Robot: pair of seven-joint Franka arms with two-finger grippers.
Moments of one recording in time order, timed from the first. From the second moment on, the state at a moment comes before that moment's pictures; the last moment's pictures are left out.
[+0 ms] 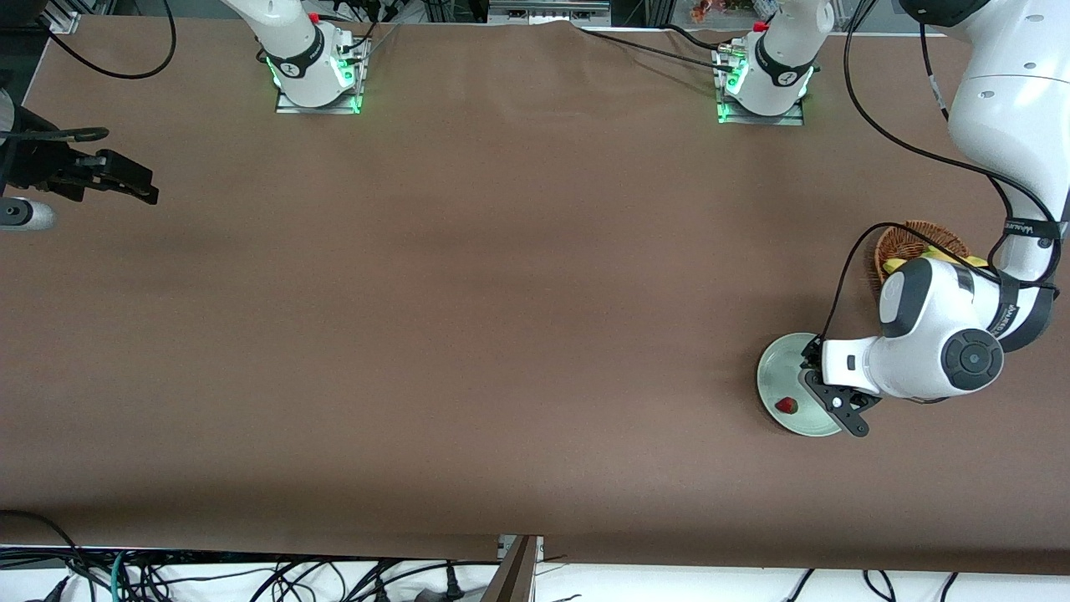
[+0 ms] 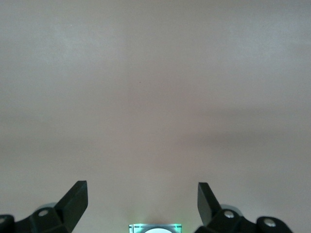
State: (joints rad) left arm 0.36 0.78 -0.50 -1.42 0.35 1.97 0.64; right arm 0.08 0.08 -0.06 -1.49 -0.01 1.45 0.04
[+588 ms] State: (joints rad) left arm 0.37 0.57 -0.59 -1.40 0.25 1.75 0.42; right arm 0.08 0.08 -0.06 -1.49 -0.01 1.45 0.05
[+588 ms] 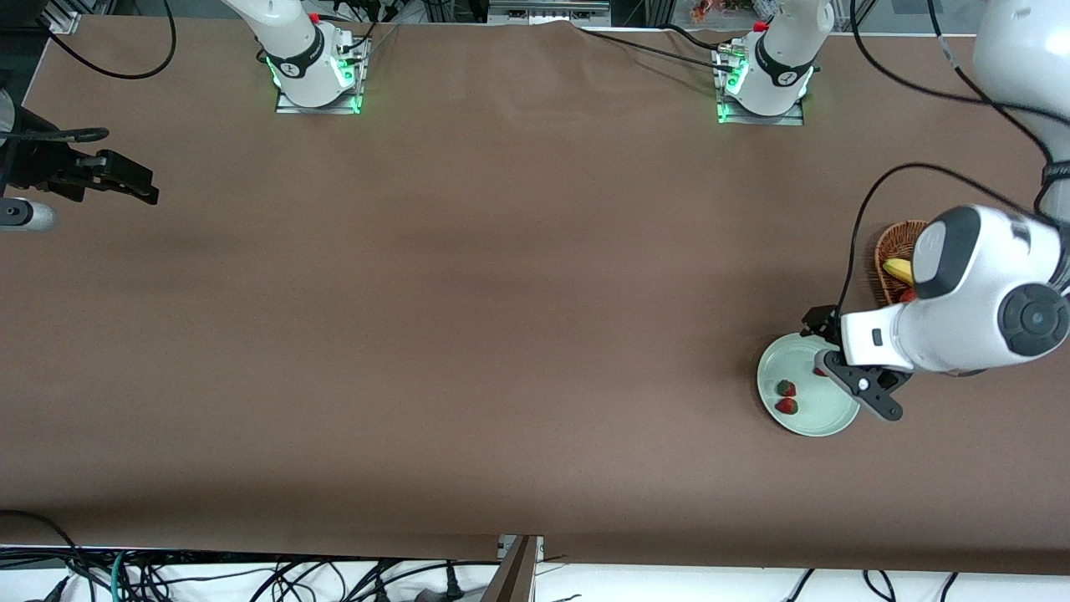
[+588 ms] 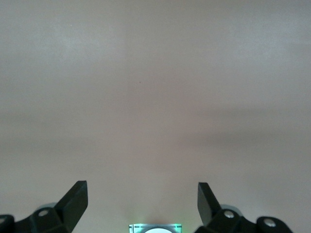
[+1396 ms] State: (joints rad) left arm 0.01 0.03 -0.07 -1.59 -0.02 1.60 0.11; right arm 0.08 0.08 -0.06 -1.48 -0.01 1.45 0.05
